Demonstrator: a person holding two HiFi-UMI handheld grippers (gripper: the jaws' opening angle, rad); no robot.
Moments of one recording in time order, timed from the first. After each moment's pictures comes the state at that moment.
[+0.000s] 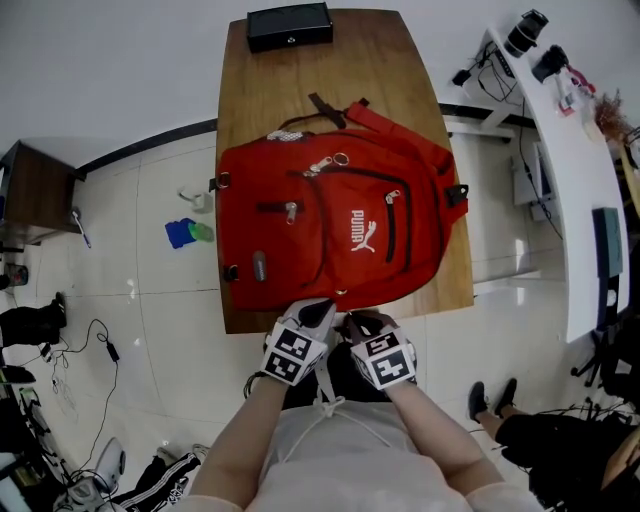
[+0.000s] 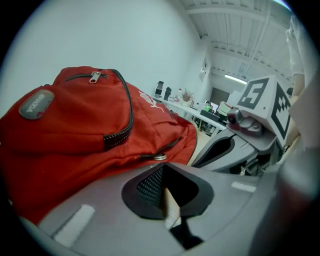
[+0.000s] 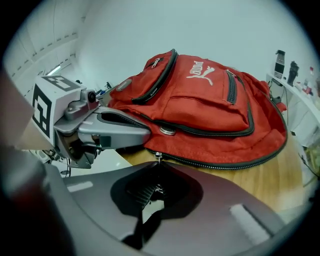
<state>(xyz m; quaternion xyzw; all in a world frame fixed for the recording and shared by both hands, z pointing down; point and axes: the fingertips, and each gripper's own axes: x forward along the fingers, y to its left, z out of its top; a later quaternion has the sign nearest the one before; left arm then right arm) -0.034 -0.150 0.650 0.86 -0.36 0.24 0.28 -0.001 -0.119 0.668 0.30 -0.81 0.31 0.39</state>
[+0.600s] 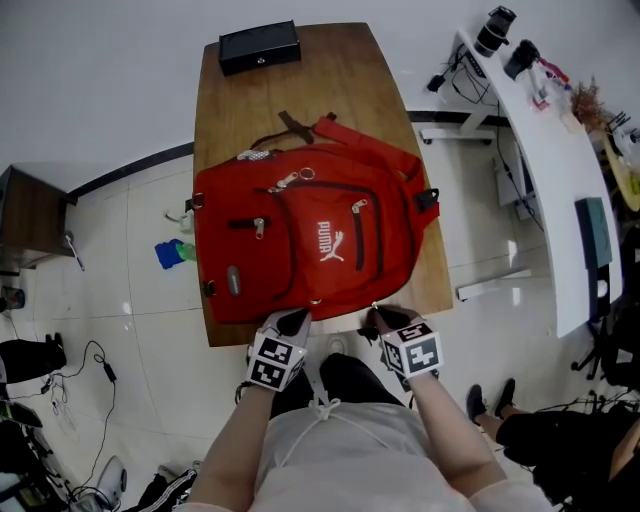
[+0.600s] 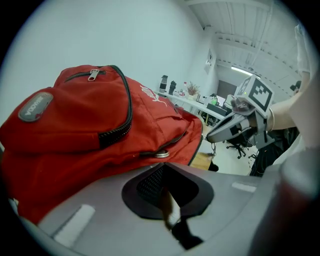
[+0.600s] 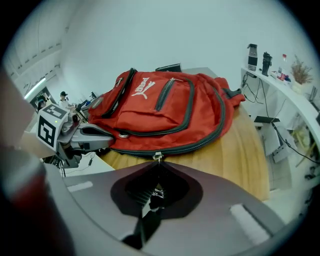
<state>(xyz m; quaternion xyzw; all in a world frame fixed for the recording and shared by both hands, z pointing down) -0.036 -0.152 0.662 0.83 -0.39 0.28 0.28 0.108 -0.156 0.658 0.38 -0.78 0.35 0.37</state>
